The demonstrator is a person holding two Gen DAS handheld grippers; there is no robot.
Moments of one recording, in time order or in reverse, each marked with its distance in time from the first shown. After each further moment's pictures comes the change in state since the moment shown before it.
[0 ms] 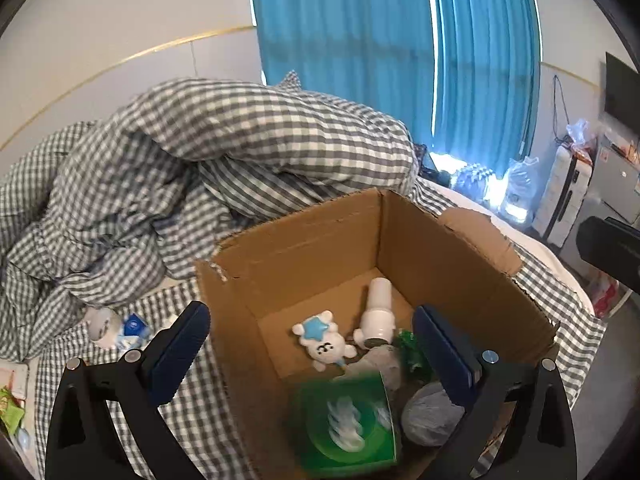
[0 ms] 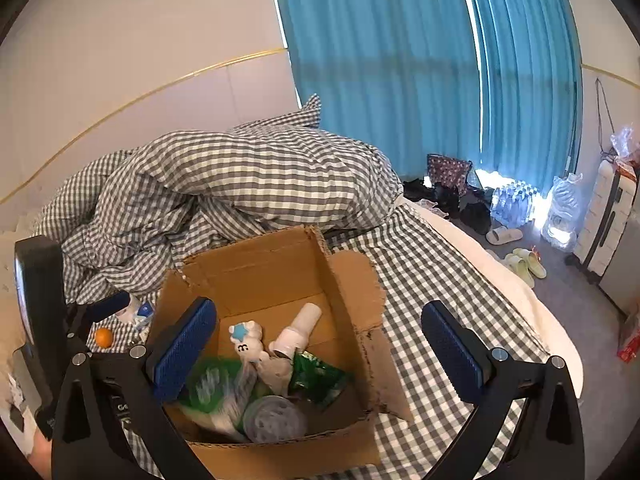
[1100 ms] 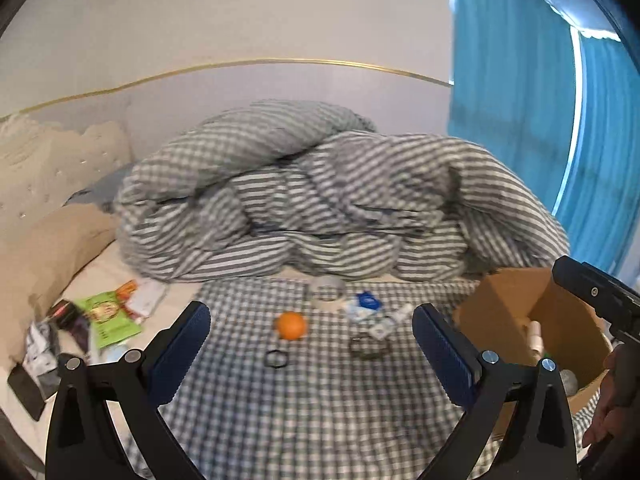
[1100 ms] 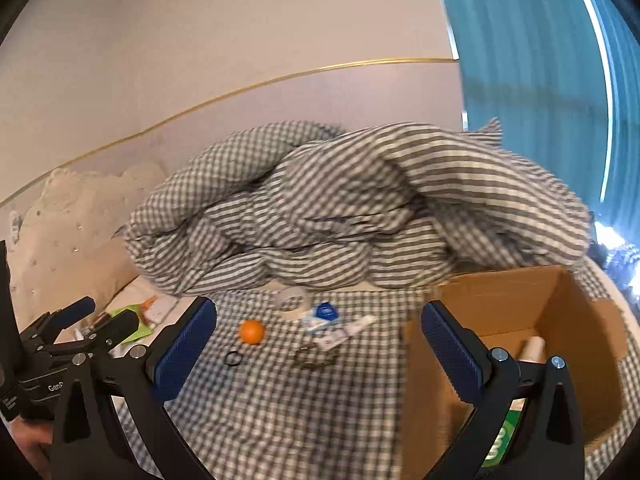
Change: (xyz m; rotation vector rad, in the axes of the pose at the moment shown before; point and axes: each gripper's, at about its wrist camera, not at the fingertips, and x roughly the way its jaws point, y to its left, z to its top) left arm -0.184 0.300 -0.104 -0.412 -0.114 0.352; right arm -0.005 0.292 -0.024 -0.236 0.001 0.393
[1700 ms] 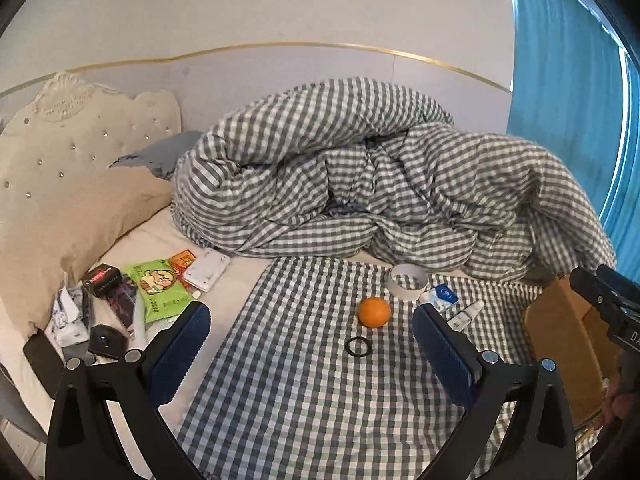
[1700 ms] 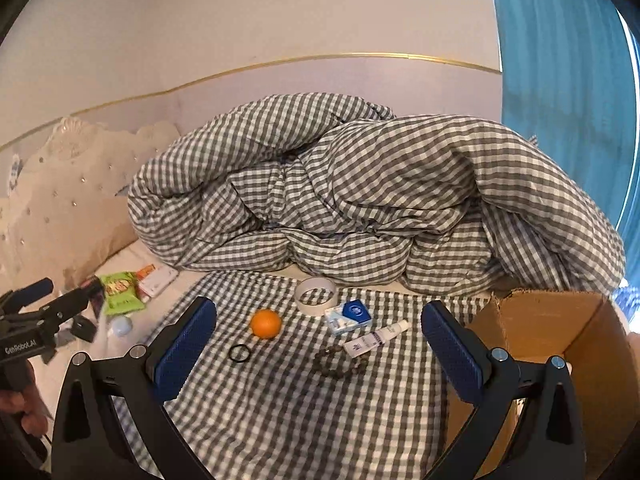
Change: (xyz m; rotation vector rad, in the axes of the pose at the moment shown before) left arm 0.031 0.095 -0.028 -0.090 0.043 0.113; right arm 0.072 0.051 -0.021 -0.164 0.029 -0.029
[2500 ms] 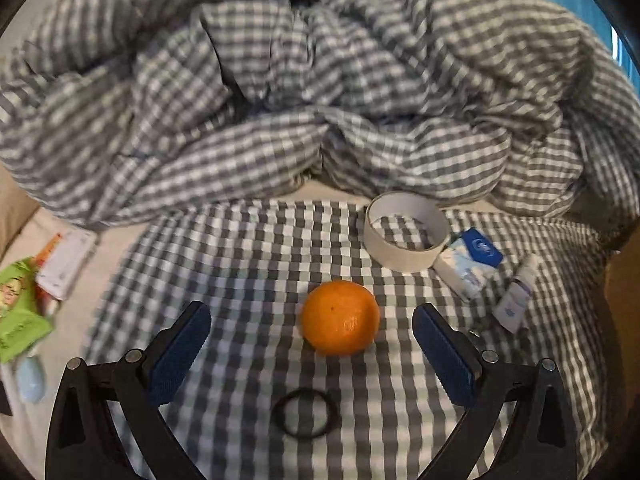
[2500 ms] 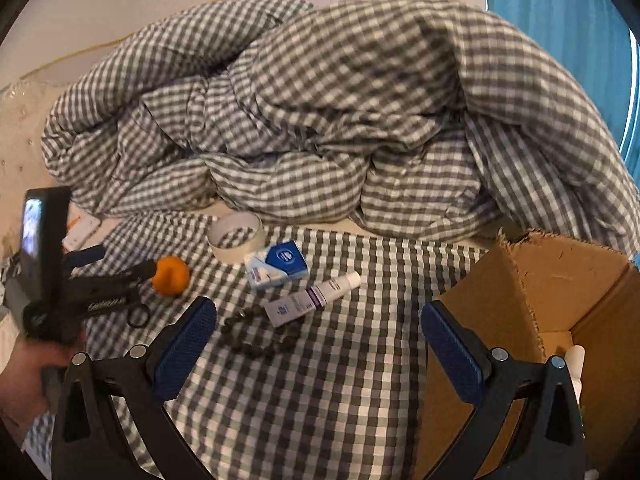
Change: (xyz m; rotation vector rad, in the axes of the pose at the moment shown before) left arm 0.255 -0.083 -0.036 0.130 0.236 -0.088; right arm 0.122 -0.072 -0.051 0.019 0.207 -0.097
